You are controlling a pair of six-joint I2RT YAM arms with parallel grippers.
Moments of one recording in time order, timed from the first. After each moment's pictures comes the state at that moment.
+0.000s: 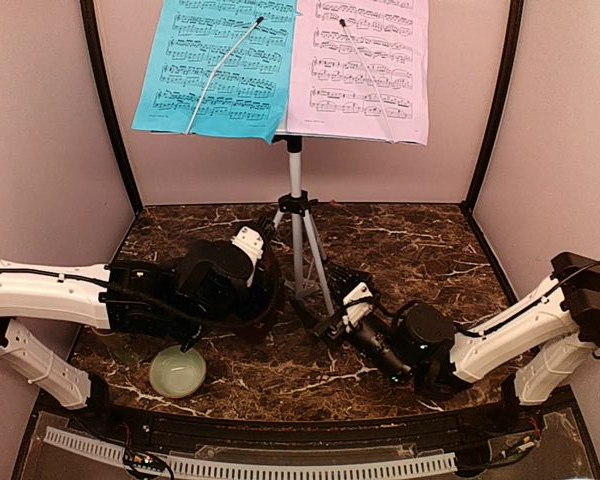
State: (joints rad) left arm -1.28 1.34 1.08 -0.36 -0.75 -0.30; right arm 1.37 1.57 0.58 1.21 0.56 -0.36
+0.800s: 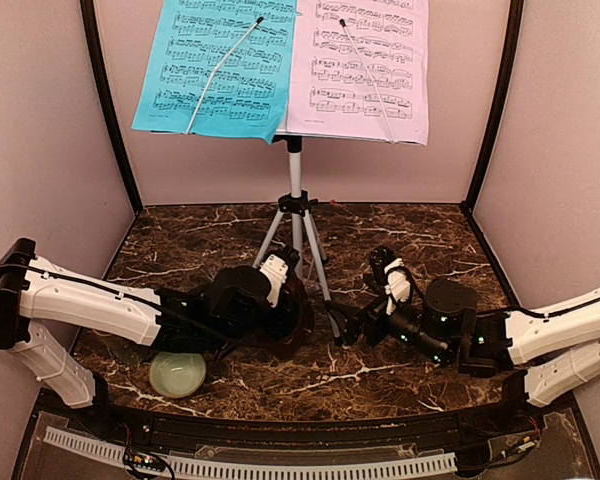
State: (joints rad) left arm -1.20 1.50 0.88 0.13 -0.53 -0.24; right arm 1.26 1.18 0.51 0.51 0.47 0.14
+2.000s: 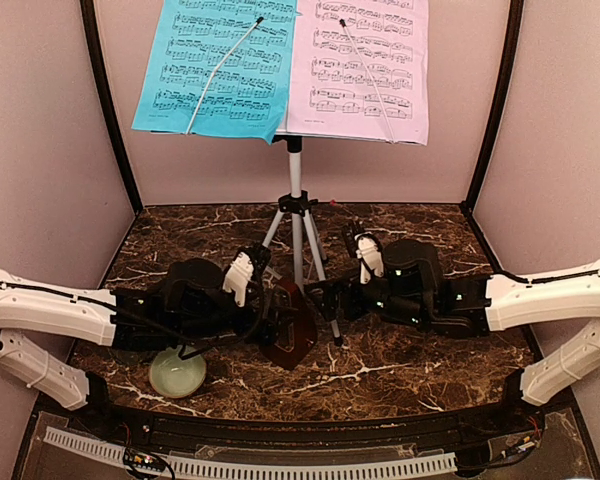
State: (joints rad) left arm -1.14 1.30 0.76 0.09 -0.27 -0.30; right arm 1.12 1.33 0.80 0.14 0.26 0.42
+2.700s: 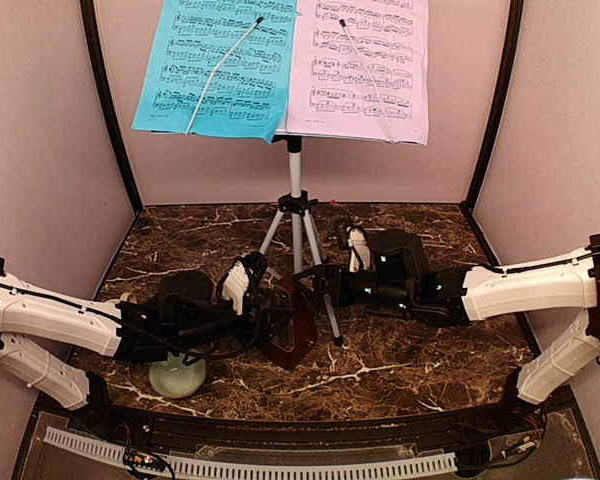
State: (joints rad) left arm -1.13 1.29 0.61 0.36 -0.23 -0.19; right arm 1.04 1.46 0.86 0.23 0.05 0.61
